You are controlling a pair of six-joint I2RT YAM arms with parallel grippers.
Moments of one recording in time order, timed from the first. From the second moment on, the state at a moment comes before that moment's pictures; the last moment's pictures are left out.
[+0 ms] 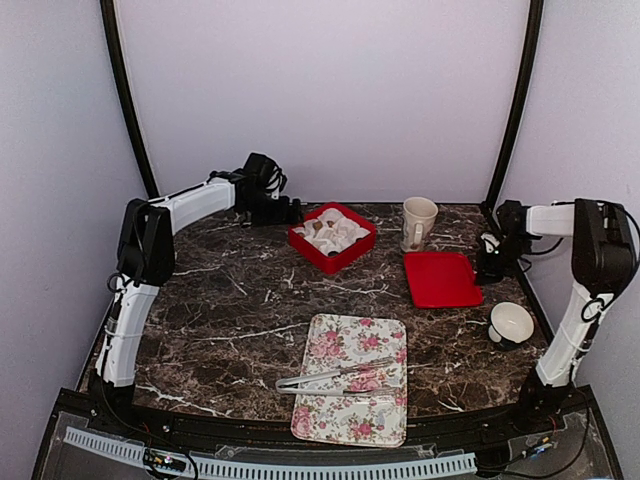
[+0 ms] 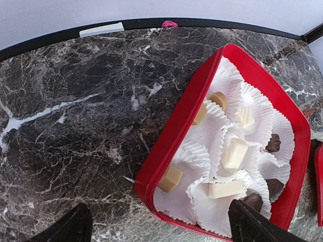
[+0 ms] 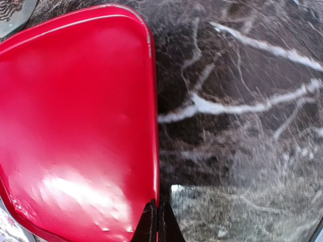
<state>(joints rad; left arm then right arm) -0.44 2.43 2.20 -0.63 0.15 -0.29 -0.07 1.83 1.20 -0.72 -0.24 -0.02</state>
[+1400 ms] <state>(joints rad) -0.44 1.96 1.44 -0.78 -0.02 -0.30 0.01 1.32 0.97 -0.79 -0.37 0.08</state>
